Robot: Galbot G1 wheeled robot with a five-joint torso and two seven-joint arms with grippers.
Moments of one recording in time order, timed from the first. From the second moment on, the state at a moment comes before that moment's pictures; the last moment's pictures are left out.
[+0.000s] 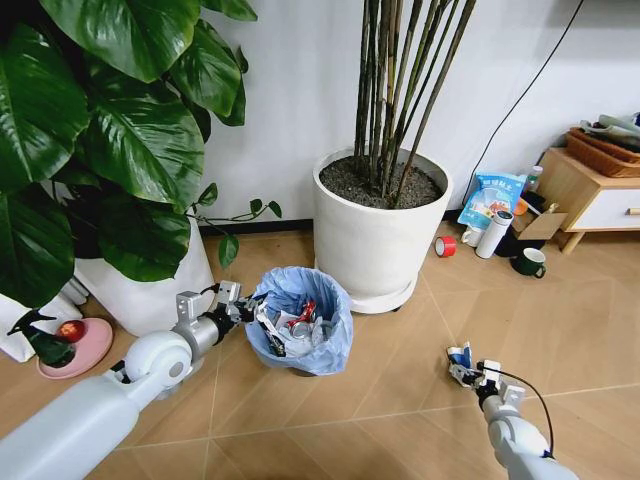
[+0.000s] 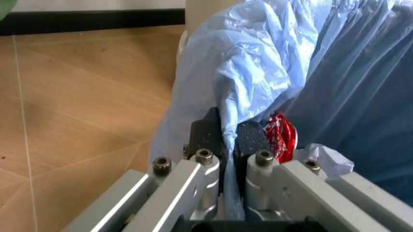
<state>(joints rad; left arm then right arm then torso) 0.88 -0.68 0.09 -1.83 -1.09 0.28 -0.11 -1.10 1.19 0.49 0.95 0.57 0.09 -0.10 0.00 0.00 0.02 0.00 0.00</state>
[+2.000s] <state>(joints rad) 0.63 -0.82 0.40 -1.65 -1.11 0.28 -0.10 -1.06 0.86 0.30 1.55 1.06 0.28 -1.09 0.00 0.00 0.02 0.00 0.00</state>
